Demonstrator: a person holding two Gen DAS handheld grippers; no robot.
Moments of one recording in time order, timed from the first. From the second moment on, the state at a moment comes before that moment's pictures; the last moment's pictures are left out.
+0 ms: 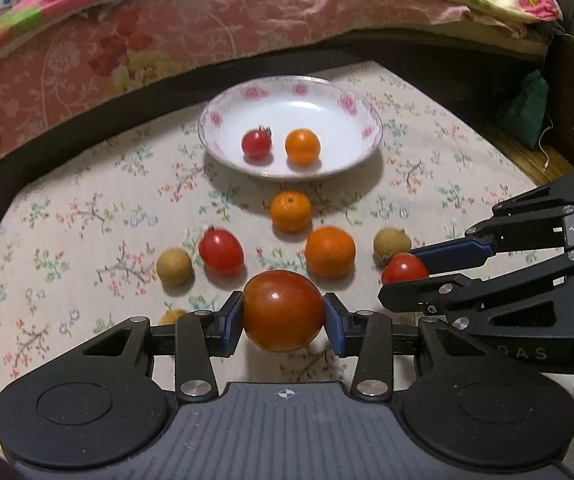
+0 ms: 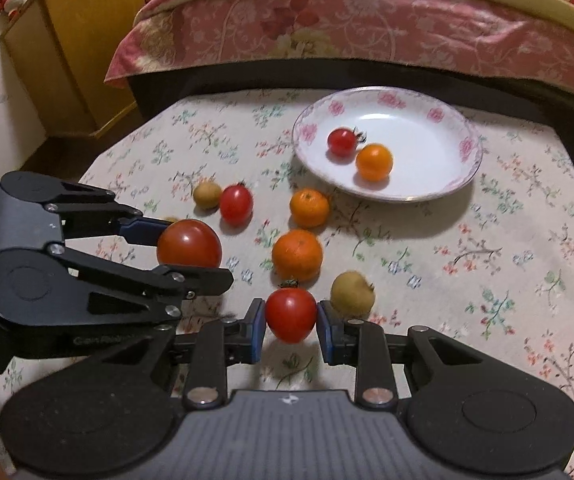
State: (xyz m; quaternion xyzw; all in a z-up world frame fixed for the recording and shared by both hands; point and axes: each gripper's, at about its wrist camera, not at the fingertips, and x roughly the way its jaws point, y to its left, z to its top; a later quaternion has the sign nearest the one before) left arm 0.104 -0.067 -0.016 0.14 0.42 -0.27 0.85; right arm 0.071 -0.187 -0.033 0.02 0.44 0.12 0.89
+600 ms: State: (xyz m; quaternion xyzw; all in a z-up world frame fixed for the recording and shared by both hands) left arm 0.171 -0.101 0.004 0.13 0.38 -0.26 0.88; right arm 0.132 -0.223 -0.010 0.02 0.39 0.06 0.92
